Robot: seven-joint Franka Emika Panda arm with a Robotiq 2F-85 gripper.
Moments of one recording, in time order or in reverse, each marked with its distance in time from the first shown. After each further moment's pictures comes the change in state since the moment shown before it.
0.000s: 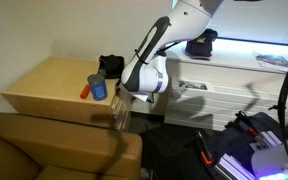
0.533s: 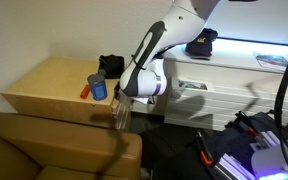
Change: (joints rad) arm 0.092 0.005 -0.075 0.020 -0.003 -0.018 -0.050
